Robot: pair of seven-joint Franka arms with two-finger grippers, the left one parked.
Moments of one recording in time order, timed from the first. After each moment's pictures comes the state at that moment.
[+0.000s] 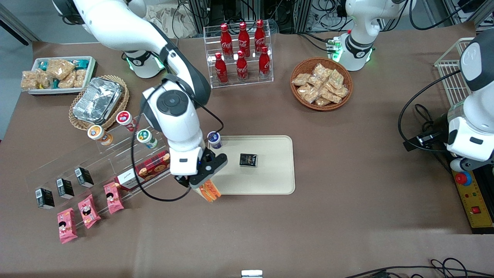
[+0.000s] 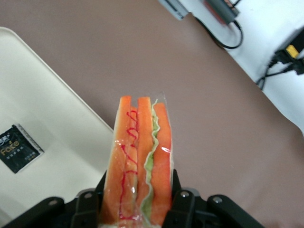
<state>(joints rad) 0.49 0.53 0.07 -1.44 -0.24 2.19 -0.12</state>
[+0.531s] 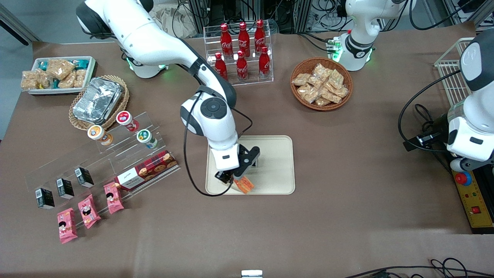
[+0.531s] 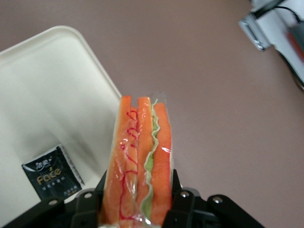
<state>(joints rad) 0.61 0.68 0.07 -1.44 -0.24 2.38 -0.18</state>
